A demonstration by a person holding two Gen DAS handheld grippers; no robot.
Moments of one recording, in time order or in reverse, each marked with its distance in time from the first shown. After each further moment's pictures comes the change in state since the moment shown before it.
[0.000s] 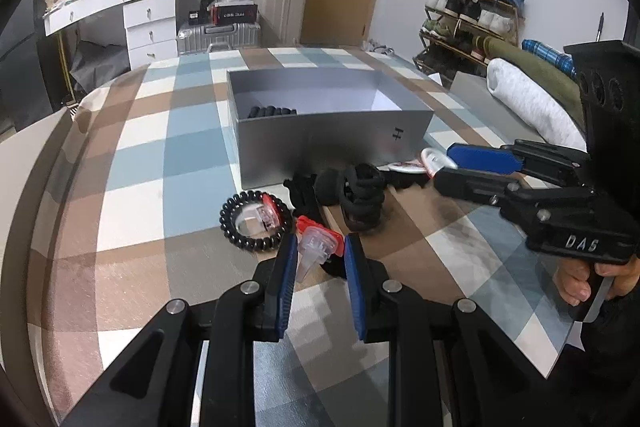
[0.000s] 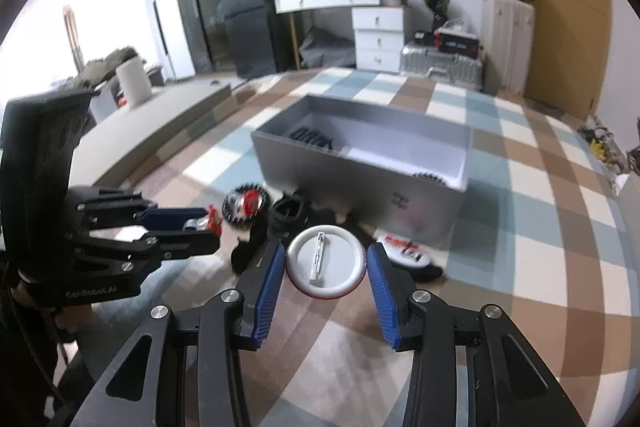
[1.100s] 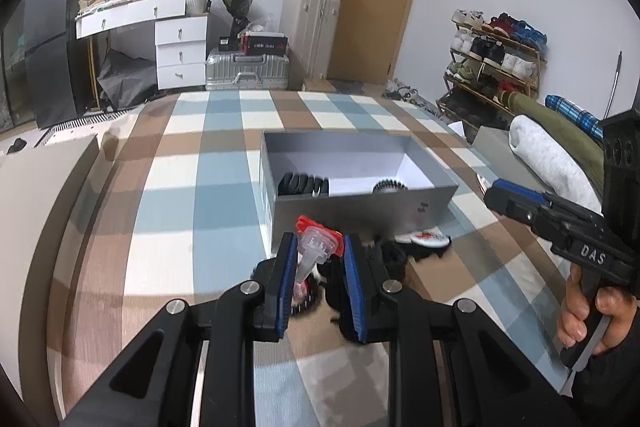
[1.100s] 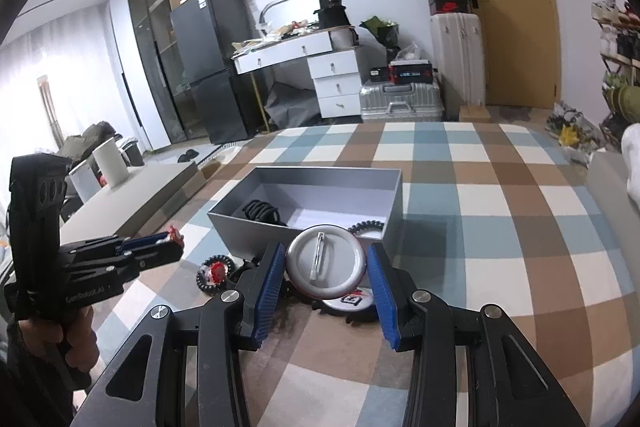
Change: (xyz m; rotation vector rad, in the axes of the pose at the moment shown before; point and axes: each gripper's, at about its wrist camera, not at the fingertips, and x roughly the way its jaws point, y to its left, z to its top) left arm -0.004 0.013 0.032 -0.075 -0.134 0.063; right arm -0.025 -0.042 0.008 0.176 -0.181 -0.049
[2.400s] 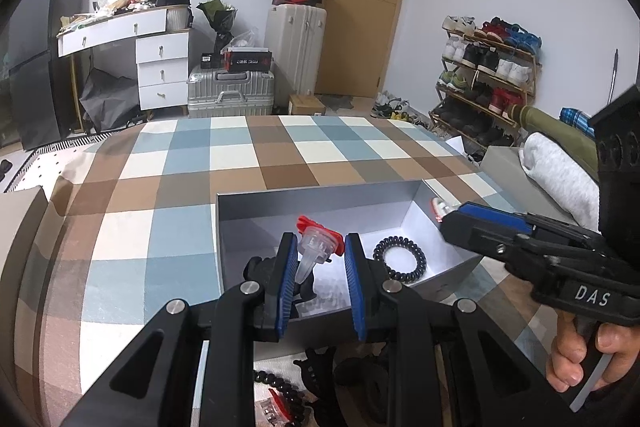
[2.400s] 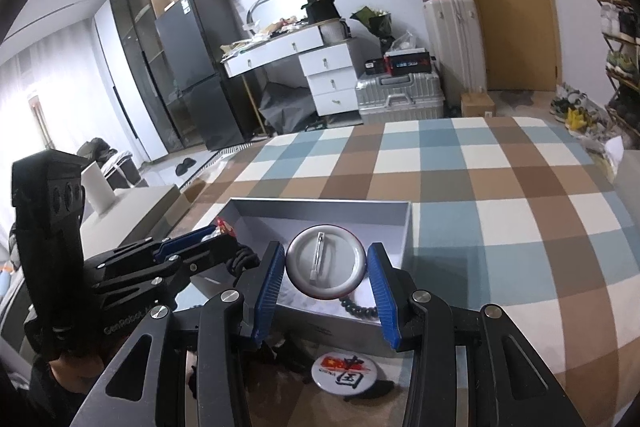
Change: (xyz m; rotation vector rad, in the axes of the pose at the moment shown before) left arm 0.053 -0.008 0.034 0.039 -0.041 -0.029; right arm 0.056 -0.010 0.032 0.066 0.022 0.018
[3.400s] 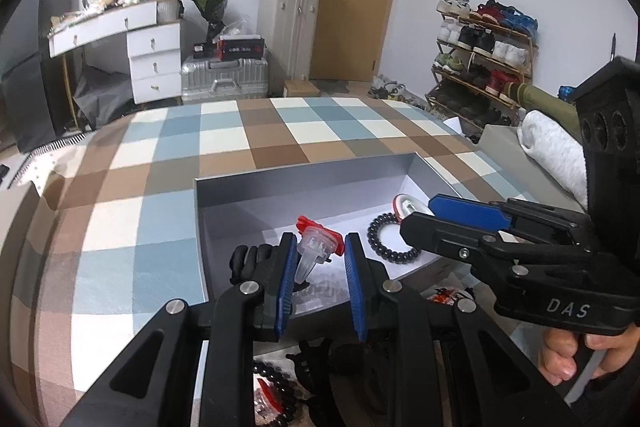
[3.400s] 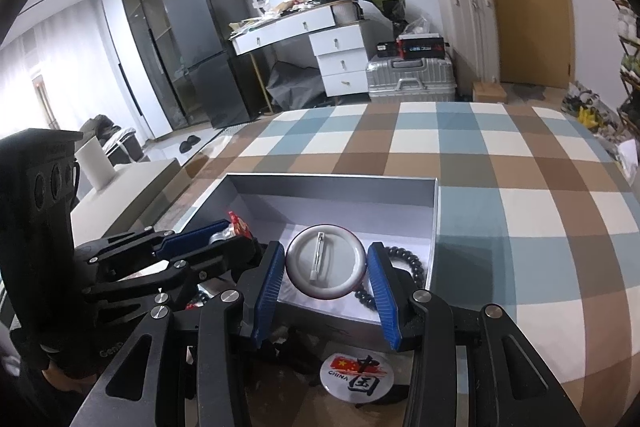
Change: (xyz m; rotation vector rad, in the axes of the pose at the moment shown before) left arm 0.006 -0.005 -0.009 0.020 0.058 -0.016; right arm 0.023 0.005 -0.006 -0.045 0.069 0.017
